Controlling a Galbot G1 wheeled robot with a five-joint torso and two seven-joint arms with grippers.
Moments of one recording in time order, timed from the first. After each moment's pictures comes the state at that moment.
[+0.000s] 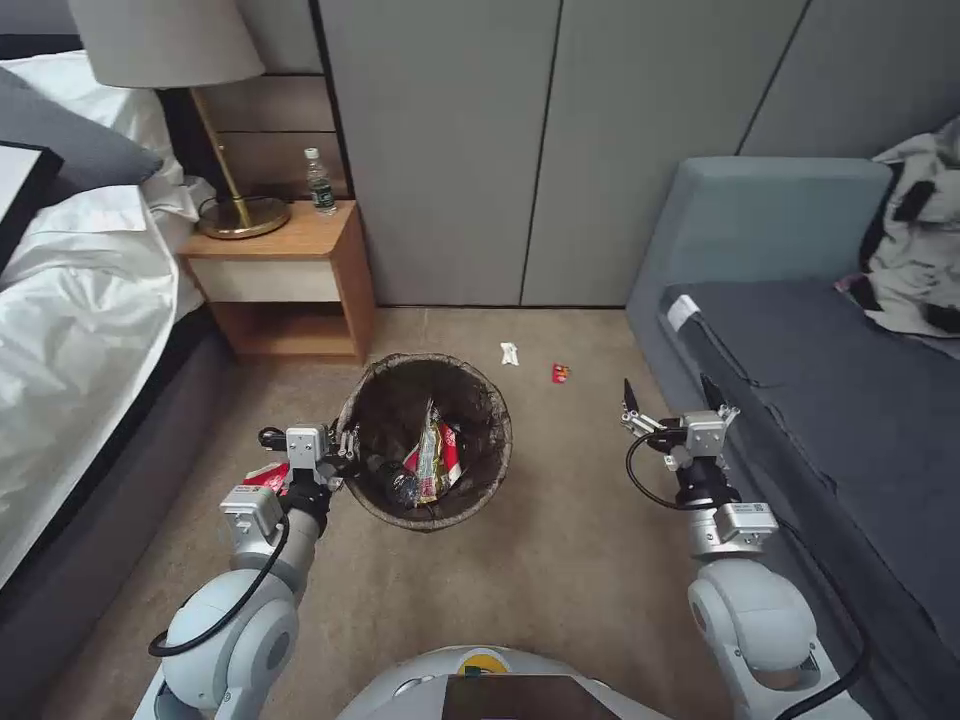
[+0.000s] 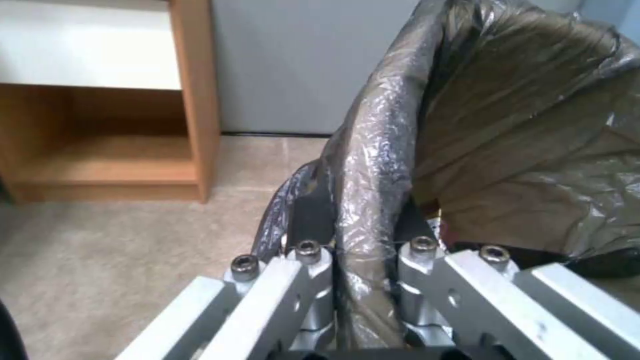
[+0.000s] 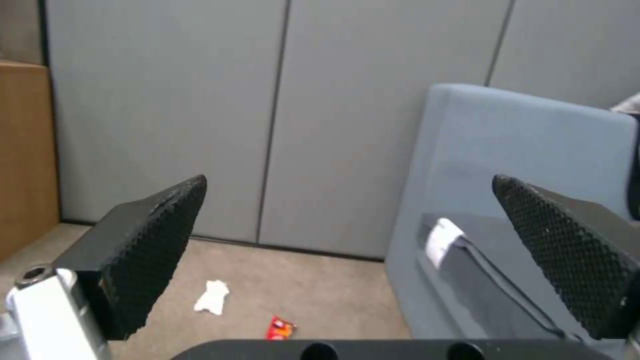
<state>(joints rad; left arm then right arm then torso) 1.64 -1.27 -0.51 -2.42 -0.42 0.41 -0.19 -1.59 1.30 0.62 2.21 0.08 0.03 0.12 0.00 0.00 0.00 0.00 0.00</state>
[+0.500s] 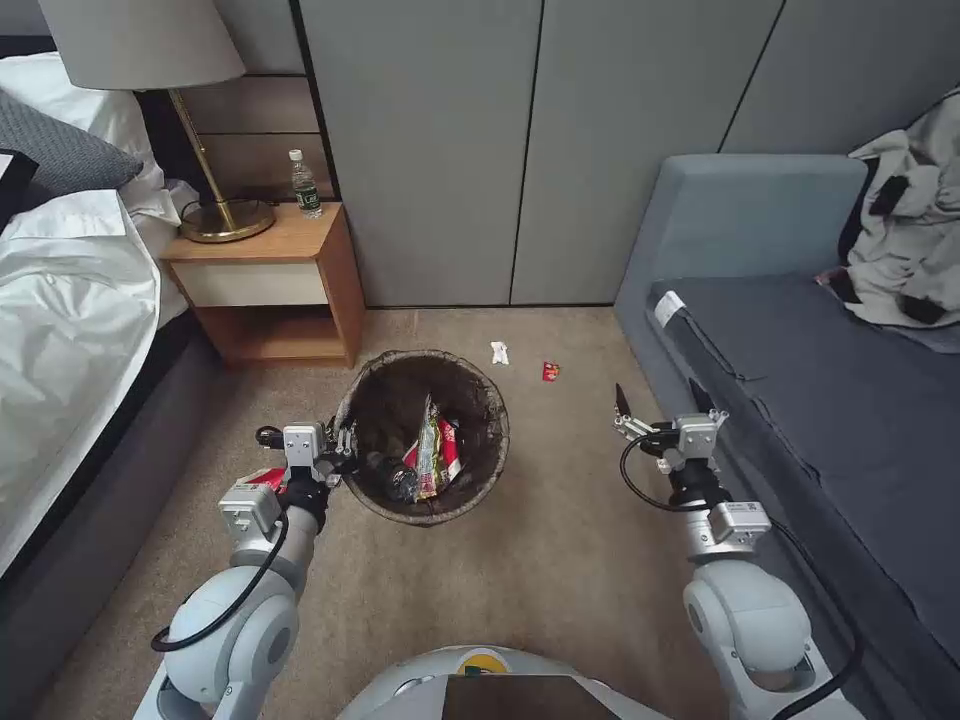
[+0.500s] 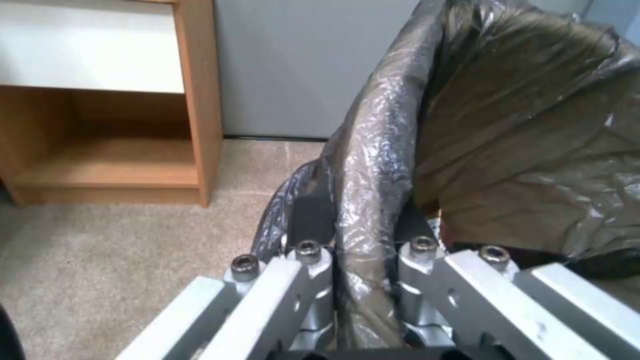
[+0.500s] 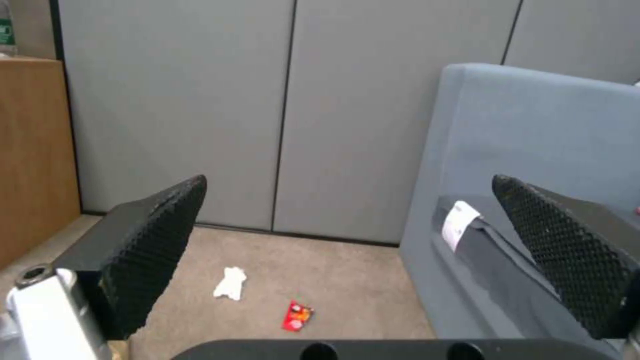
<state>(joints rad) 1.62 -1.27 -0.51 -2.40 -0.43 0.40 -0.20 -1.59 1.31 0.61 2.21 0.10 0.01 0.09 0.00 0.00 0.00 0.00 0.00</state>
